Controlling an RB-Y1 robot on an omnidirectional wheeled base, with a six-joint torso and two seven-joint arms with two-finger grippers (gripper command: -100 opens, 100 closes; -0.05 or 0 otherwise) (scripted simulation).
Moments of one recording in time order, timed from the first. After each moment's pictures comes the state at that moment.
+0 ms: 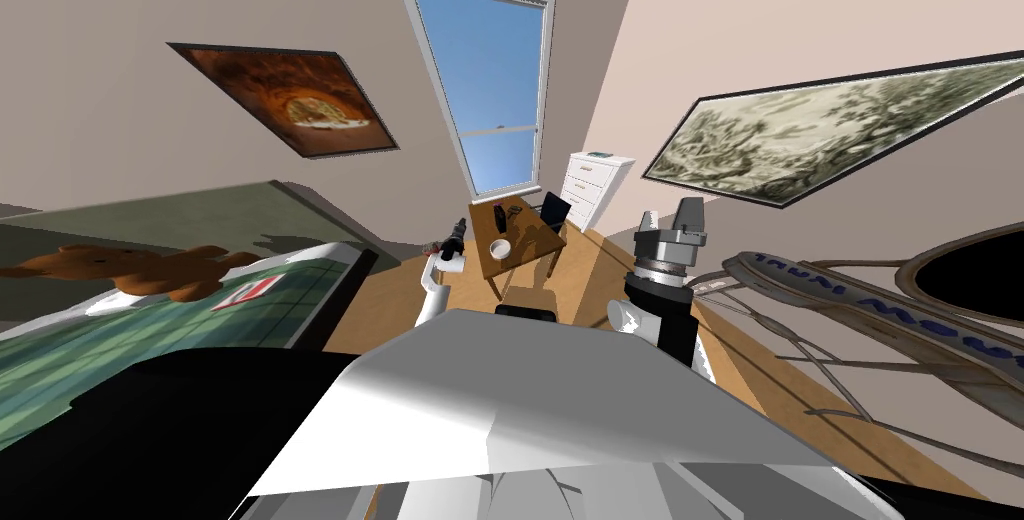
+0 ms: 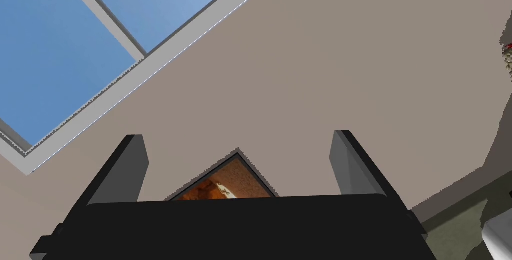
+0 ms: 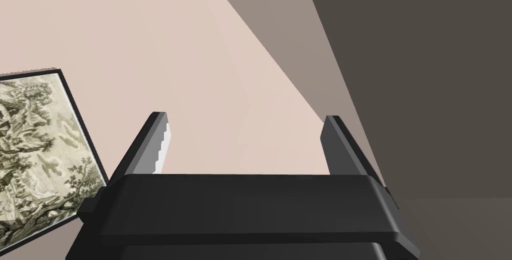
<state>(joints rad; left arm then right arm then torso) 0.04 0.18 0.16 -1.88 -0.28 0.48 -0.17 0.48 -0.01 -0.07 -2.33 -0.02 -0.46 0.15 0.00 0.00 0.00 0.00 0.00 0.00</state>
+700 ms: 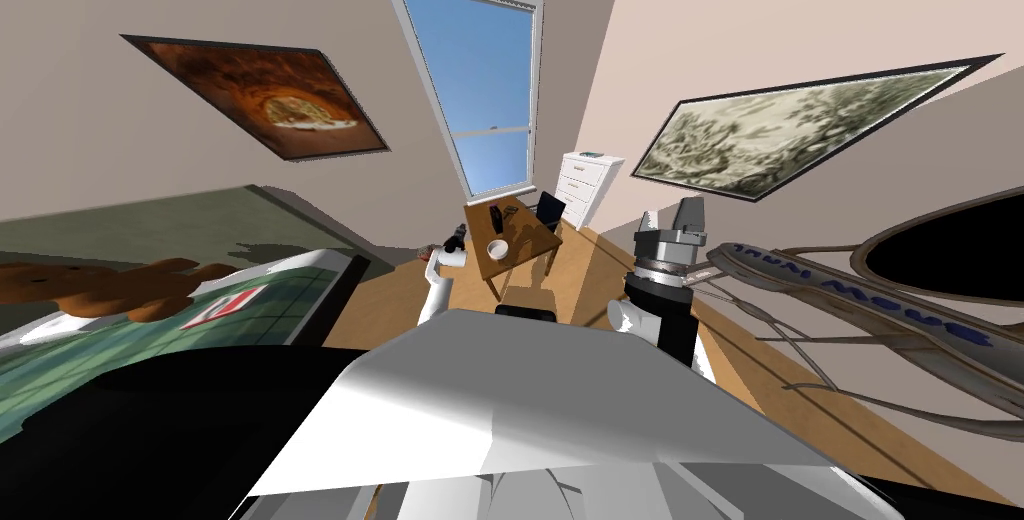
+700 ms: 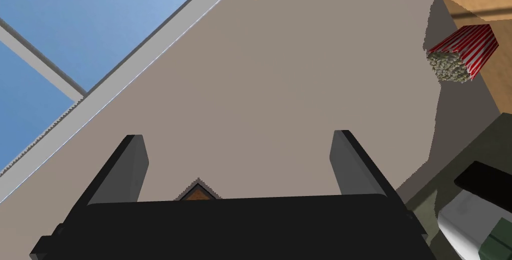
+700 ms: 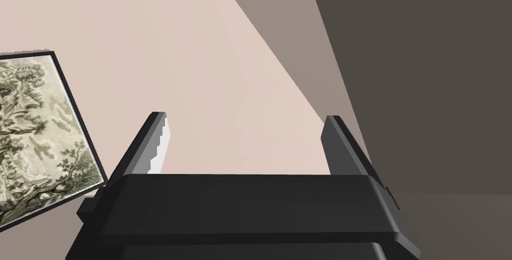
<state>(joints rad) -0.04 0.18 0.18 -1.78 -0.29 0.68 -0.19 0.48 -0.01 -0.07 -2.33 -0.02 -0.46 0.15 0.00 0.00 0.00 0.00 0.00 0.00</state>
